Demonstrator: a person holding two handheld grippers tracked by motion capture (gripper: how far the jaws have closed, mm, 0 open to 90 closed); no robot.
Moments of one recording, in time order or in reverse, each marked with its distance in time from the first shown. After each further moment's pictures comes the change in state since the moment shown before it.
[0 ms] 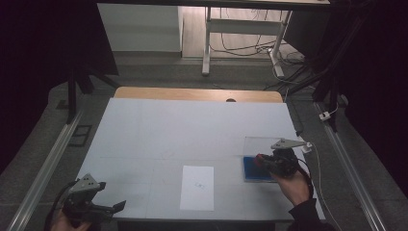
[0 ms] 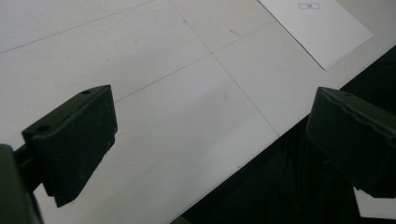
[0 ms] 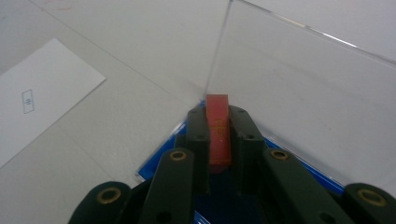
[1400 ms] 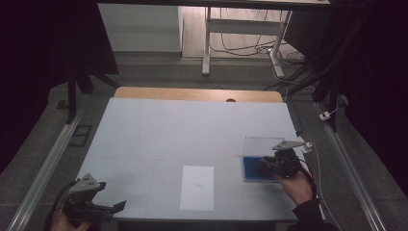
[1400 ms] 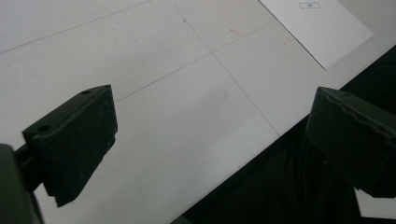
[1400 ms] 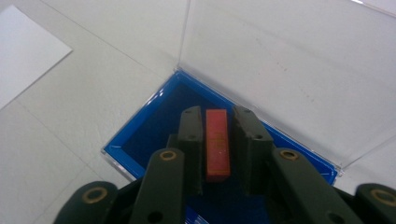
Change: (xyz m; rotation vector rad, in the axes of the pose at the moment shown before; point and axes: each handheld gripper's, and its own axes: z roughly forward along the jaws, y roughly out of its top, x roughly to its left) left arm 0.000 0.000 0.000 0.003 0.001 0.002; right arm -0.011 -0.009 0.007 0.074 -0.037 -0.006
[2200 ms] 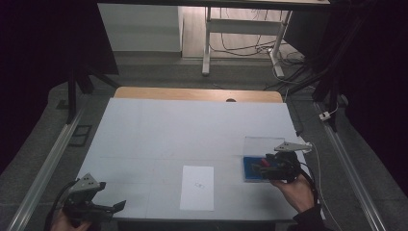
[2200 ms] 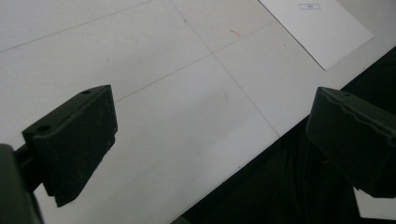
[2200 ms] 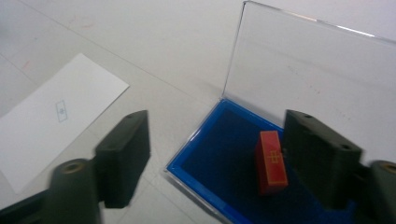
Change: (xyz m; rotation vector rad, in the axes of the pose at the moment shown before) left arm 0.001 0.000 0.000 -0.002 -0.003 -0.008; right arm 0.022 0.003 -0.020 -0.106 0.086 0.088
